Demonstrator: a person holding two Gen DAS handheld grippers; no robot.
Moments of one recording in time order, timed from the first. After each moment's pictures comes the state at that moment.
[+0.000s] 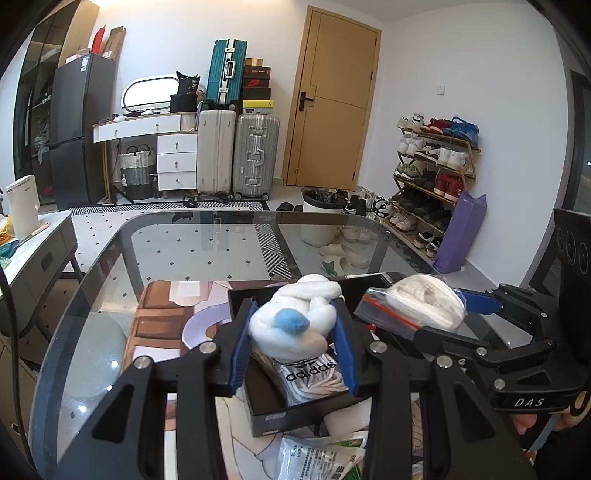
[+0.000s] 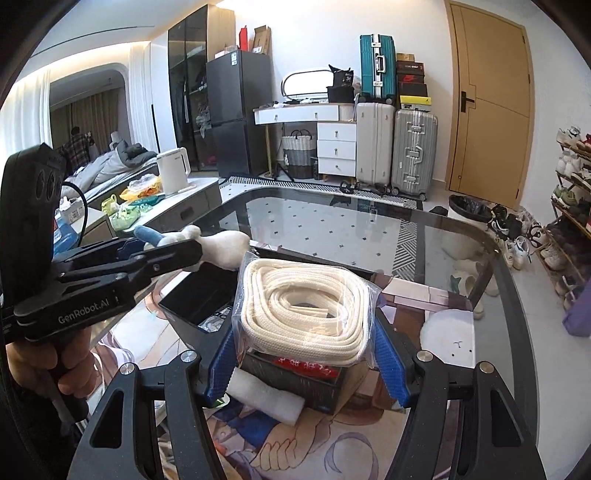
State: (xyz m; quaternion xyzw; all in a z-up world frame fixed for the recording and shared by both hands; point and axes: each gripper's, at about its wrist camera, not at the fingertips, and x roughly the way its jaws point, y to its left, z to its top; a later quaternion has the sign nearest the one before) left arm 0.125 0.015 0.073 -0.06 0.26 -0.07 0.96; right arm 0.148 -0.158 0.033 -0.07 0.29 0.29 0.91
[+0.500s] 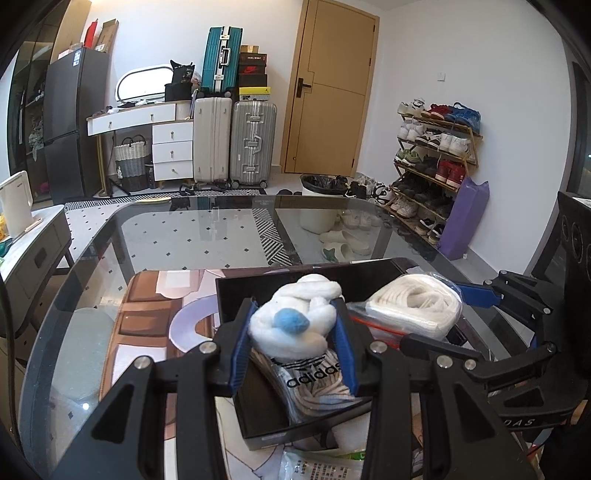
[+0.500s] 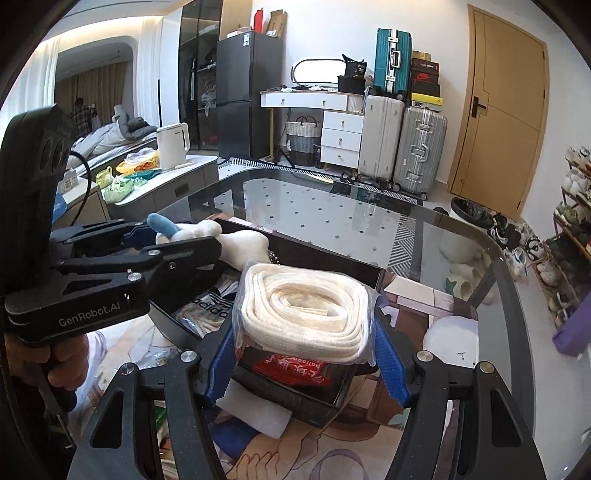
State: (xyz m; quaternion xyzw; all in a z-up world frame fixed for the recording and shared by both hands) left arm 0.147 0.011 0.047 -0.05 0.29 -0.08 0.95; right arm 0.167 -0.140 0.008 -0.13 0.29 0.28 0.90
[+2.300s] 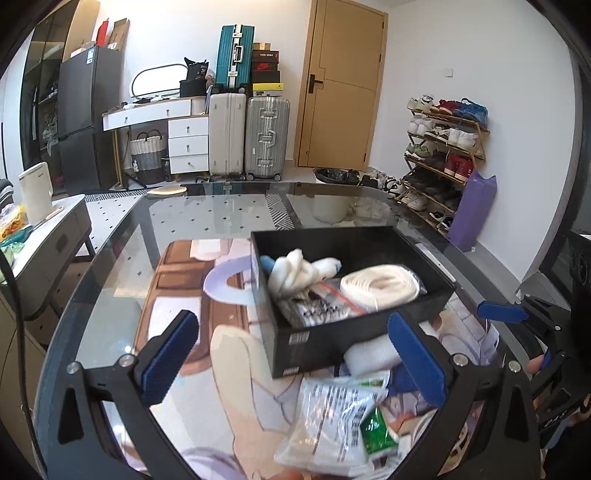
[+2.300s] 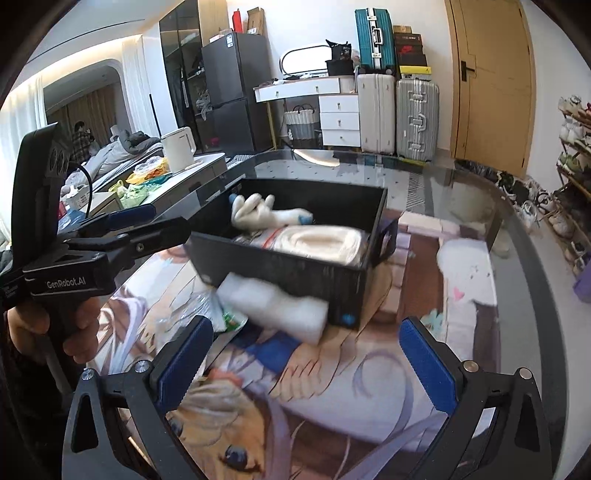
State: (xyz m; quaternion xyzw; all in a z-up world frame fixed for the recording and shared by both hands) left arm 0.086 0.030 0.047 -0.05 0.30 -0.05 0.95; right arm 0.103 -0.177 -0.026 -0.06 0.34 0.30 0.89
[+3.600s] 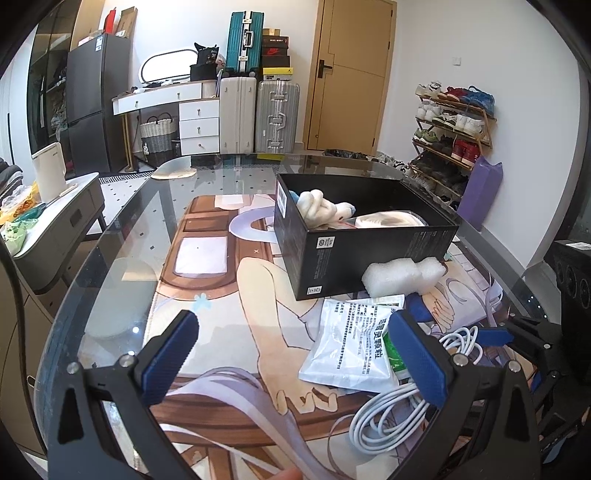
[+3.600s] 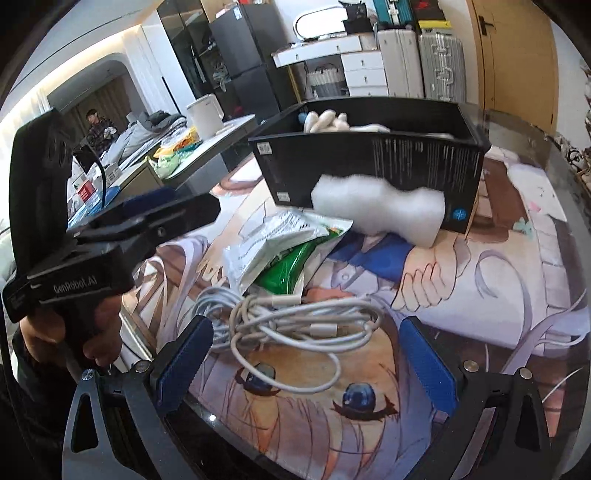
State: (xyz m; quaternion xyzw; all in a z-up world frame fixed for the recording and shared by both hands) left arm 0.035 0.044 0.020 -0.05 0.33 -0.03 0.94; right arm 0.064 -0.136 -0.064 -0.02 0.42 0.34 0.84
